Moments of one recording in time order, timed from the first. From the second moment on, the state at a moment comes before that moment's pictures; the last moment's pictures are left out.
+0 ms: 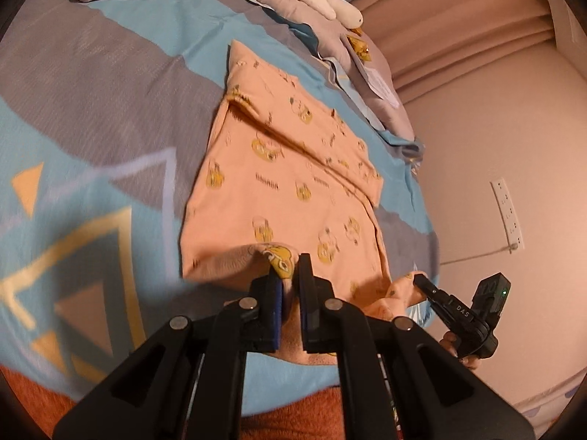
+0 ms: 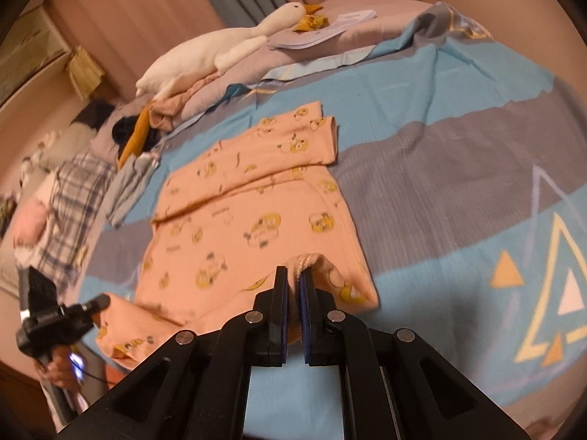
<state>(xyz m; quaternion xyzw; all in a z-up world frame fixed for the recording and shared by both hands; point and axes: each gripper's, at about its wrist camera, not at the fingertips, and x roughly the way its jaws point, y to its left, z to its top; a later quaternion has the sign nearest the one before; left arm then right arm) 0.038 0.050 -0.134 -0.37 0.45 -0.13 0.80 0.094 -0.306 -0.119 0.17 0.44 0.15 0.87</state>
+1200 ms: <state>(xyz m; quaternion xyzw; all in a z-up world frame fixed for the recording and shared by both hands) 0.115 0.096 -0.163 -0.39 0.46 -0.06 0.80 0.184 -0.298 -0.150 0.17 0.48 0.06 0.86</state>
